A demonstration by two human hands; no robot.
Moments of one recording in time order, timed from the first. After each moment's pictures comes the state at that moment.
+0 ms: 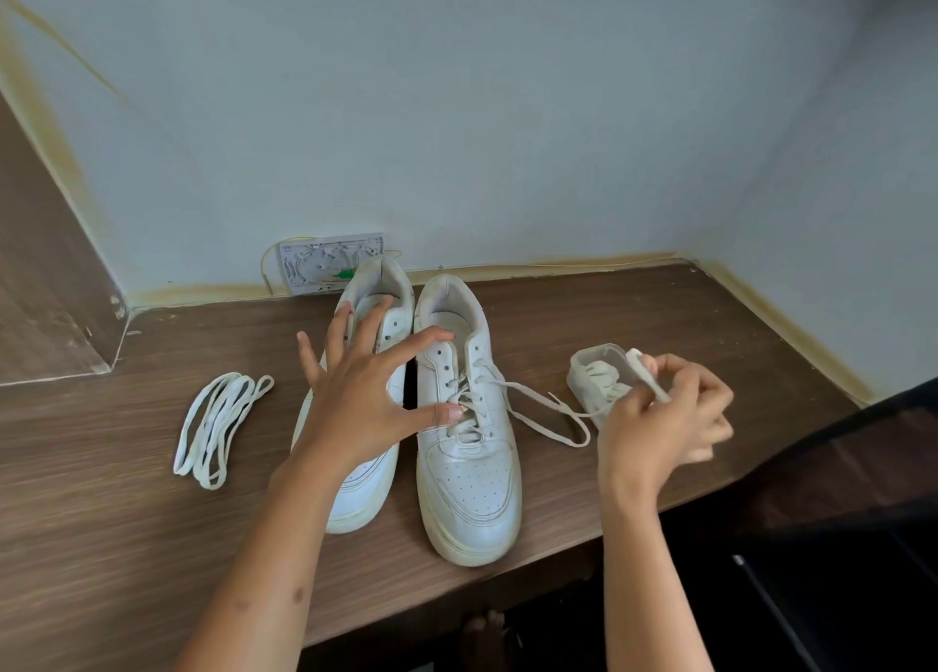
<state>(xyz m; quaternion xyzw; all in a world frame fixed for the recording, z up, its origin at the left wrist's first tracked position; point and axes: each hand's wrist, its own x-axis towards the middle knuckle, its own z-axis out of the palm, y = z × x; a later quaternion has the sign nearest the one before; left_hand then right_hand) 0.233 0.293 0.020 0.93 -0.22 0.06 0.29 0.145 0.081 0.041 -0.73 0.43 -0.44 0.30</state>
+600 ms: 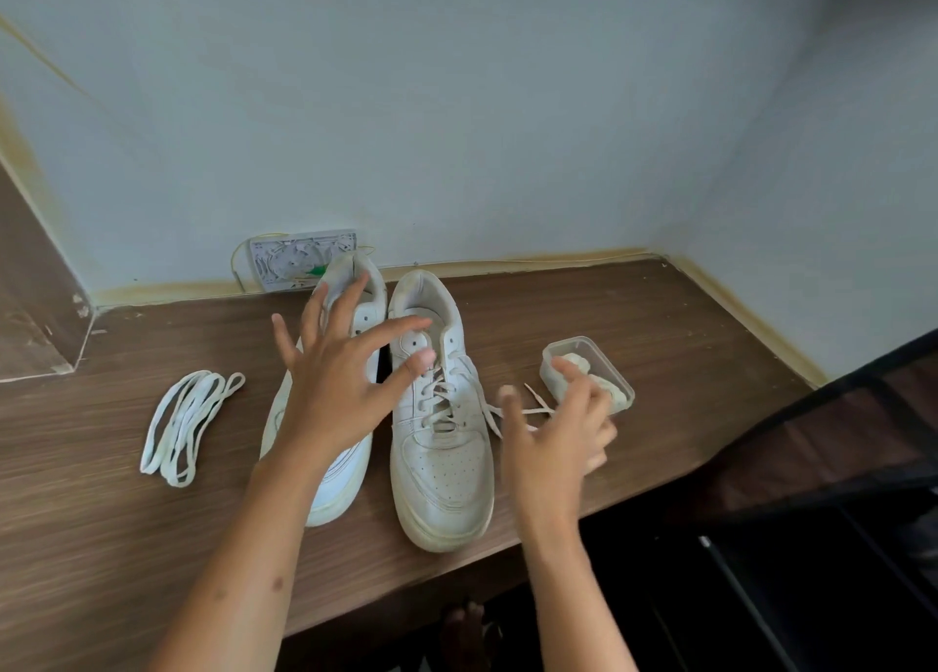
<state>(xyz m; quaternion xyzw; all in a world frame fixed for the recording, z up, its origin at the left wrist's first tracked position) 0.225 0.280 0.033 0.90 -0.21 0.14 0.36 0.117 0.132 0.039 -0.82 0.32 -0.29 0.39</state>
